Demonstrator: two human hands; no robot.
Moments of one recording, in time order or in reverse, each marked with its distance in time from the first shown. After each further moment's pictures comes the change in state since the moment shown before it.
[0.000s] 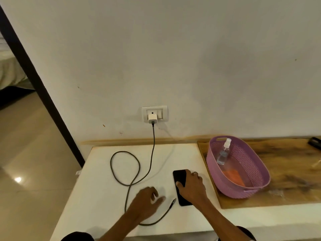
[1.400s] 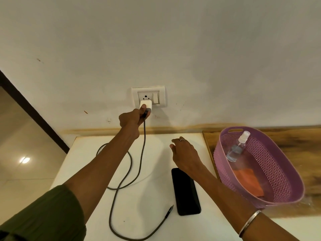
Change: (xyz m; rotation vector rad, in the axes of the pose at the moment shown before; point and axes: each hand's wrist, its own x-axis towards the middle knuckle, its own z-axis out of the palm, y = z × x) left_hand 0.209 0.093 -0.136 -1.344 0.539 -0.415; right_hand 0.121 -0.032 -0.016 0.022 0.174 -0.343
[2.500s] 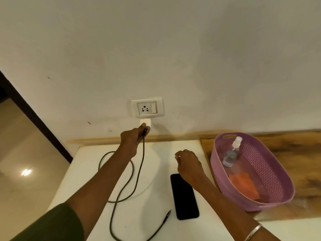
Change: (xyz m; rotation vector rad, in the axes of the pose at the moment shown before) left_hand -0.015 -0.018 -0.024 0.058 -0.114 -0.047; right_hand -0.021 0.015 -0.006 0.004 0.042 0.053
